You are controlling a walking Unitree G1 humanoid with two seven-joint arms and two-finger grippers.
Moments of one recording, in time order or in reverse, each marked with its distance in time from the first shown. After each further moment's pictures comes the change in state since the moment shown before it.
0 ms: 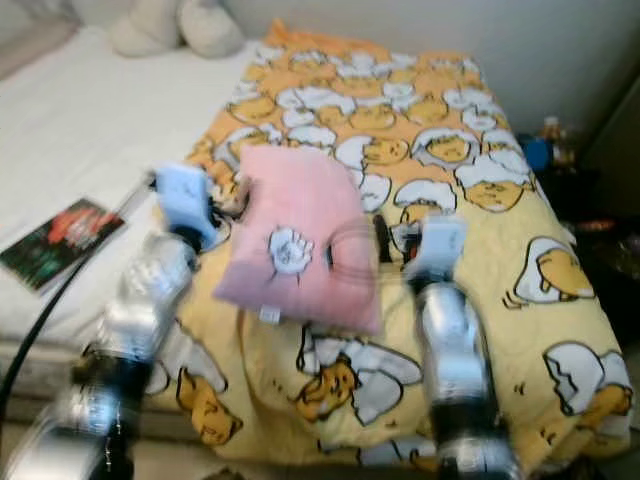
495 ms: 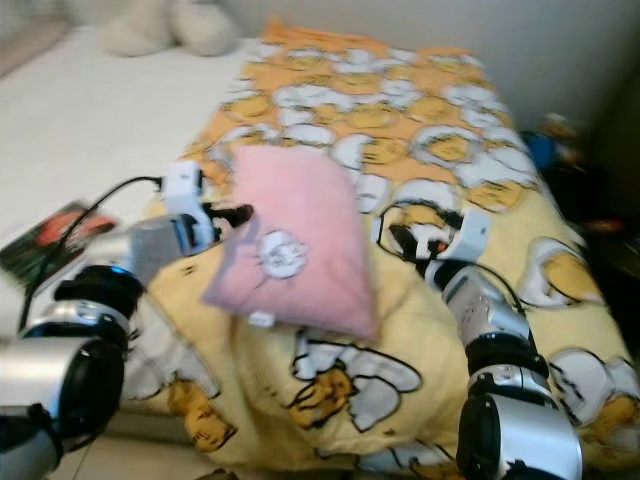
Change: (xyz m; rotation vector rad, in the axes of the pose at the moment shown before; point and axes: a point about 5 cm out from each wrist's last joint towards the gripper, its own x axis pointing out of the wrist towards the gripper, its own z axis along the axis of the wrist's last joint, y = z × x) left arm 0.015 0.031 -0.036 -0.399 0.518 -0.046; right arm 0.006 -0.037 -0.045 0.475 0.462 0.033
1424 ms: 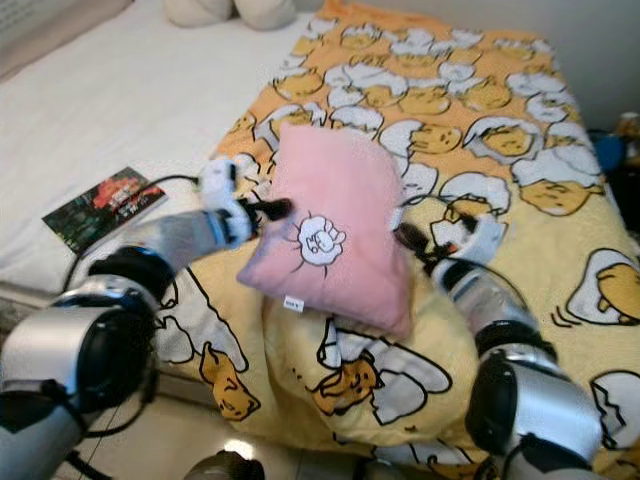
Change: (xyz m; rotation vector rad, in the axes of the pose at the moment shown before) left arm 0.018 -0.060 -0.013 -0.114 0.086 -0.201; right arm 0.003 -0.008 -0.004 0.188 0.032 -0.023
